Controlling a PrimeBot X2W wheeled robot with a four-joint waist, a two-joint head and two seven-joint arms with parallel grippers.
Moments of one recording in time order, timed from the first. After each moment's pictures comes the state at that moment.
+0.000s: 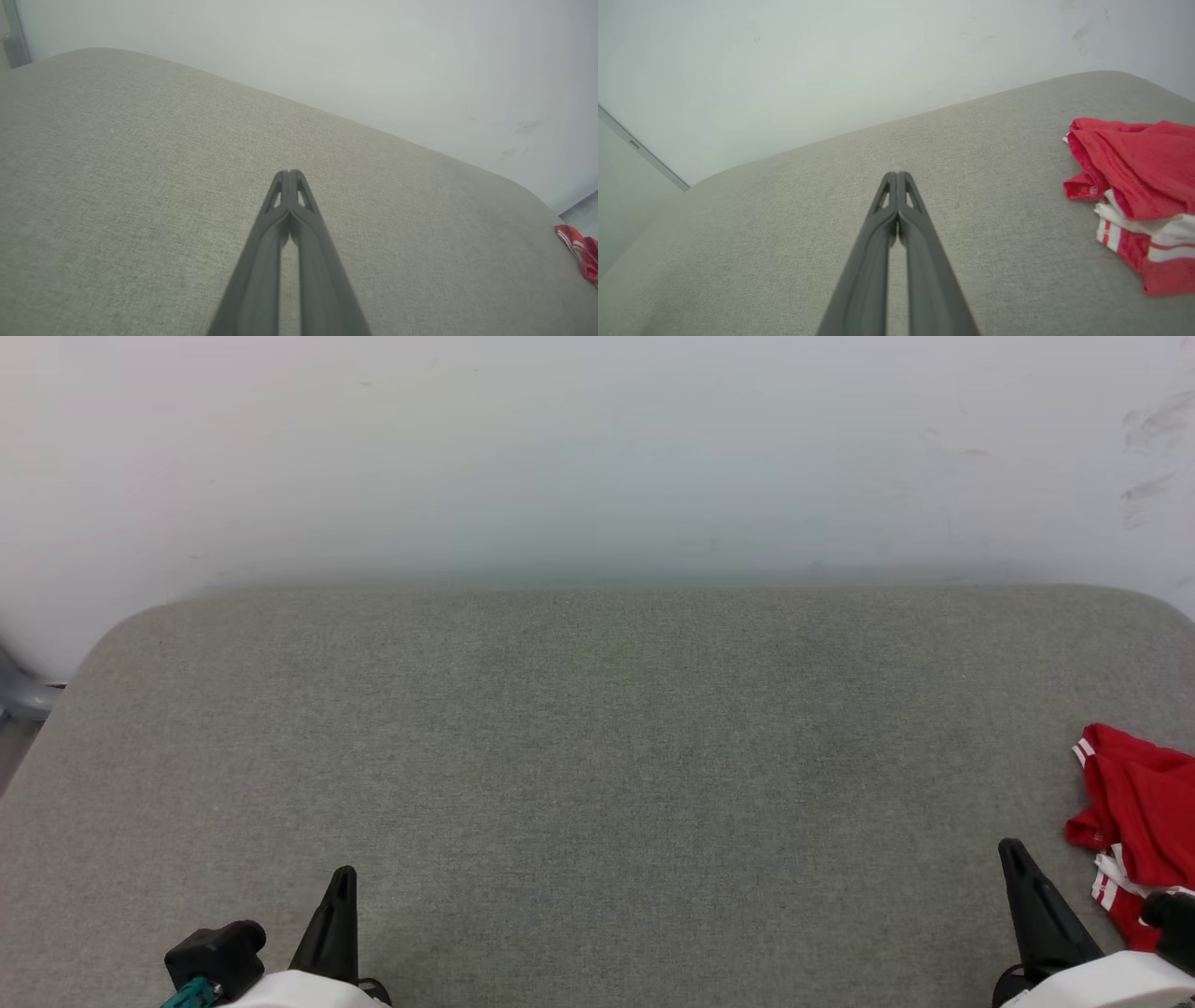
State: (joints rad) left arm 0.07 0.18 -0.12 0.17 -0.55 0.02 -0.19; right arm 0.16 -0.05 -0.12 -0.10 0.40 0.13 0.09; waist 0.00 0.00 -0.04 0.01
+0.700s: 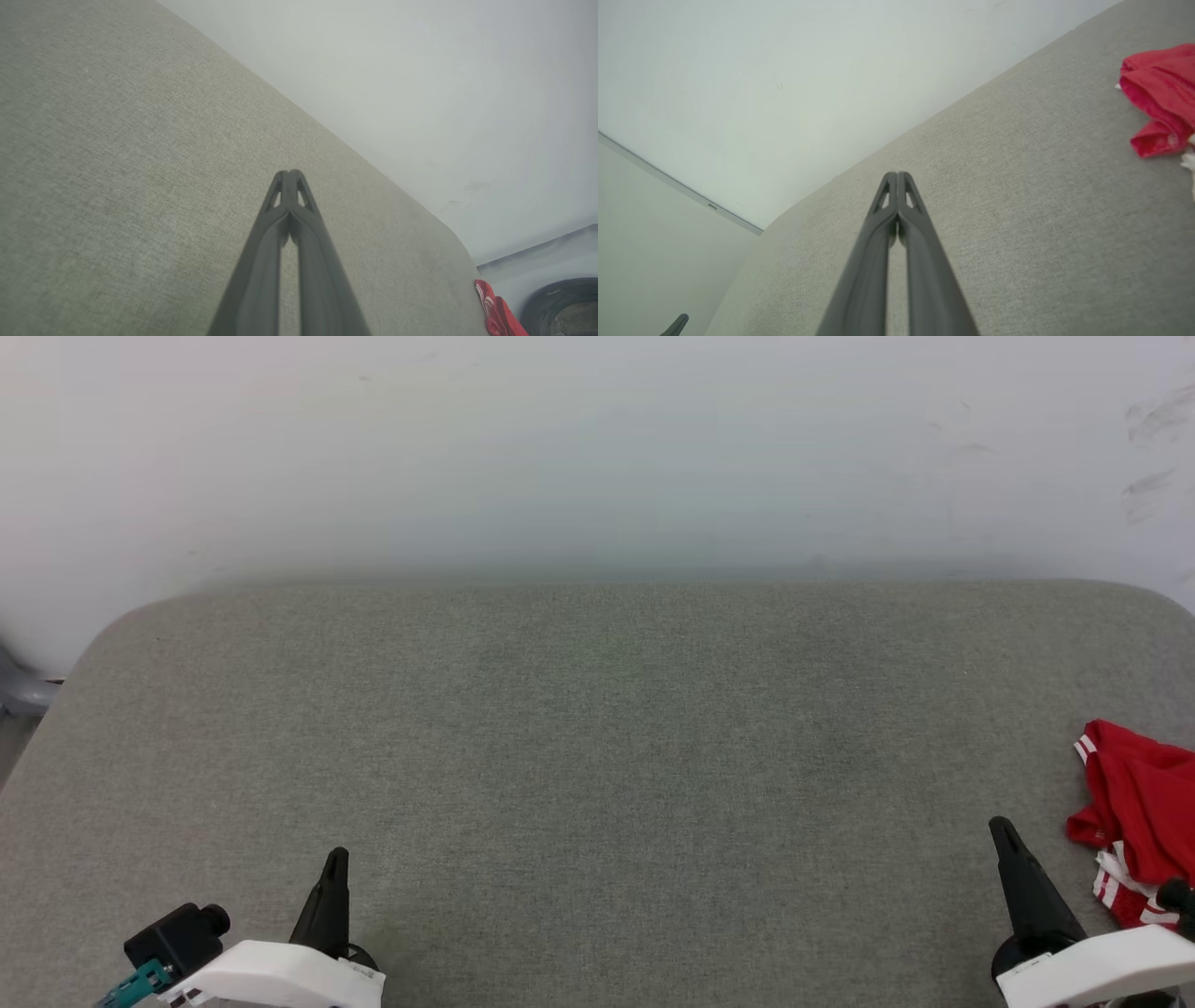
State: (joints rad) left arm 0.02 0.15 -0.06 0.19 -0.84 -0.02 -0.11; right arm 0.09 -0.05 -0.12 0.00 0.73 0.13 0.10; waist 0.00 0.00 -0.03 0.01
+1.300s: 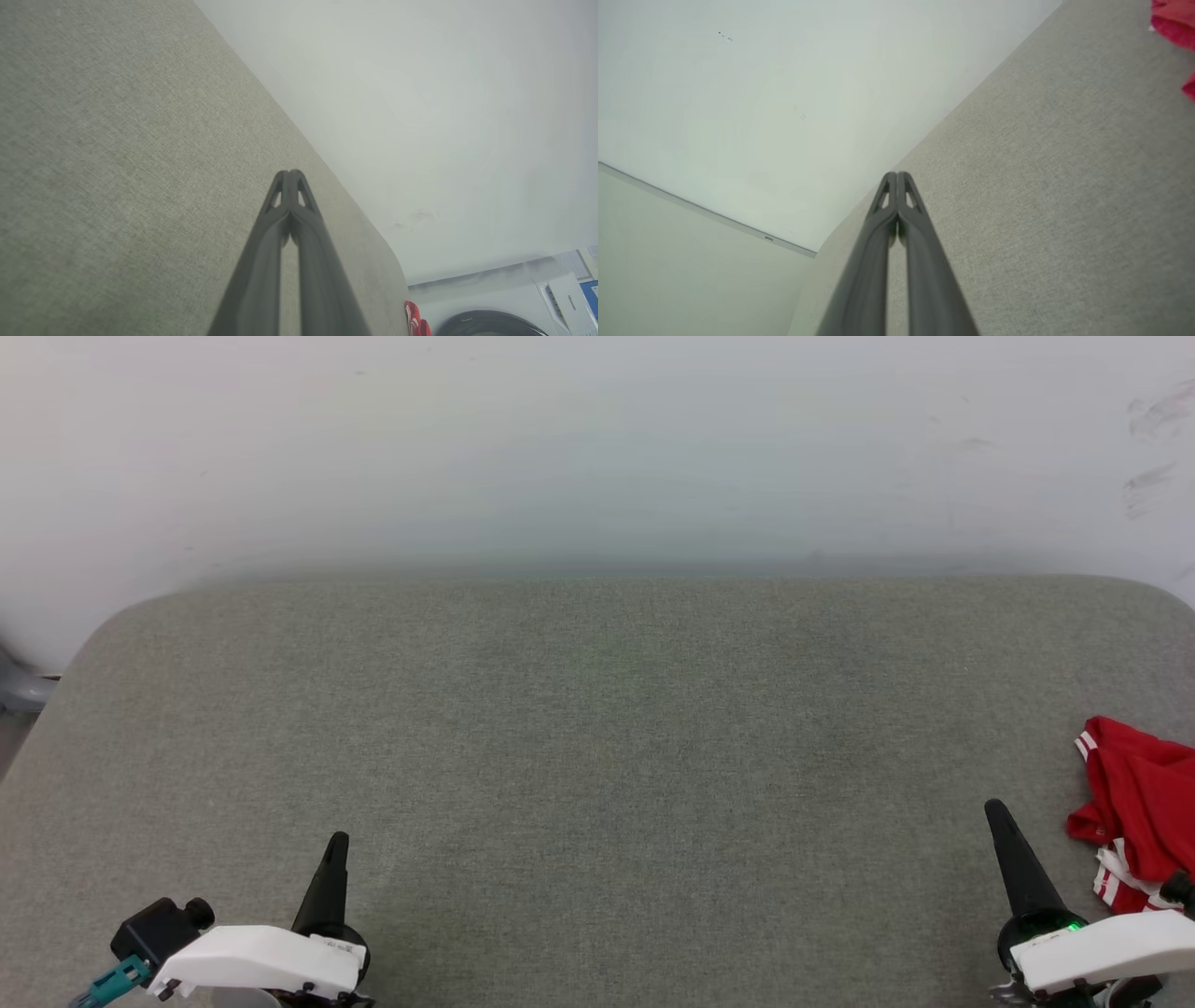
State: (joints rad) left arm -0.01 0.12 -0.01 0.21 -1.06 -0.05 -0.05; right arm 0.04 -0.05 -0.12 0.07 0.97 0.13 0.10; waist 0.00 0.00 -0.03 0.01
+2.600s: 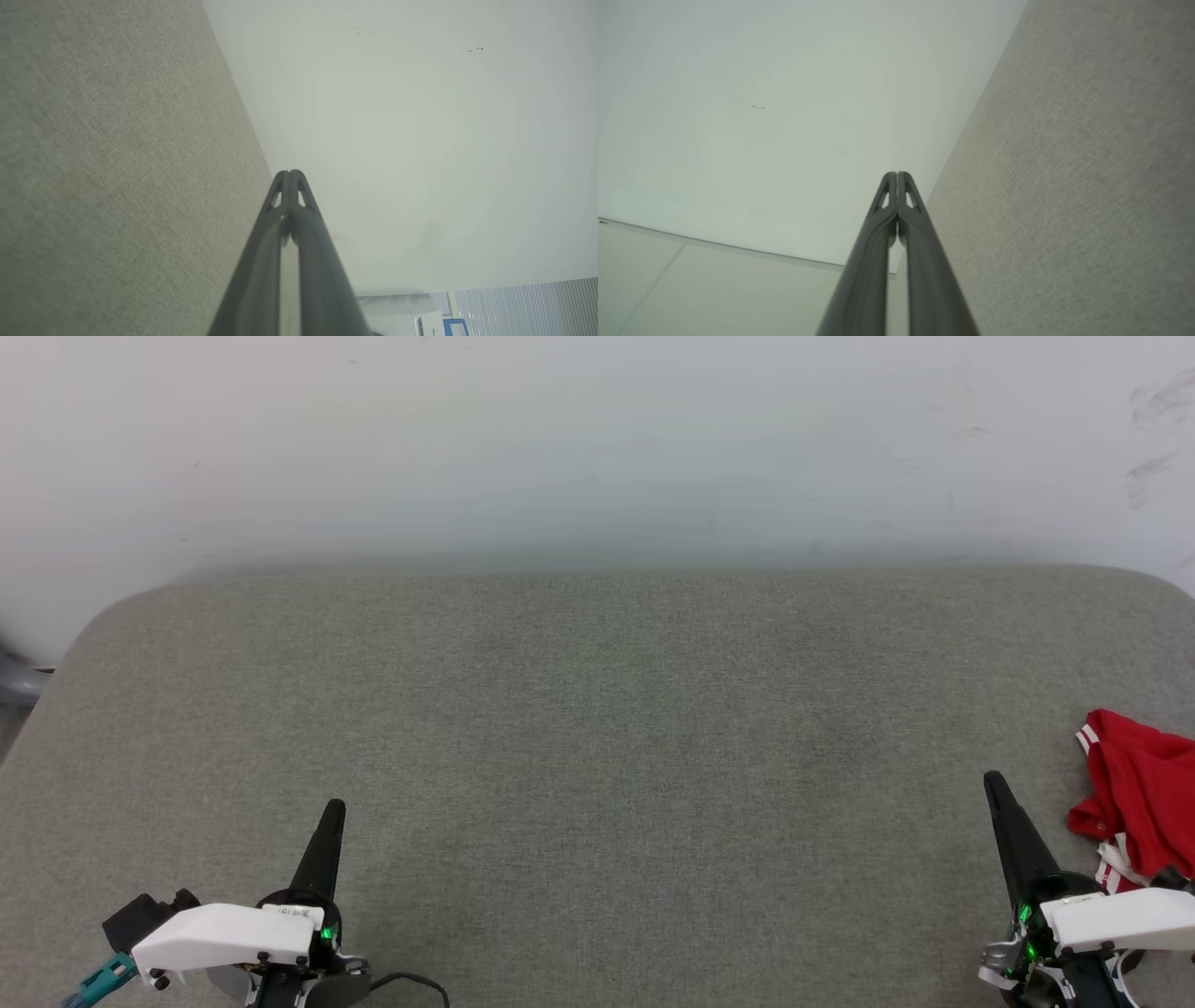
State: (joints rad) left arm -0.07 0.08 0.07 0.23 -1.39 -0.10 0.05; right arm -0.05 -0.05 -0.12 0.18 1.36 0.13 0.11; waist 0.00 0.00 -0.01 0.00
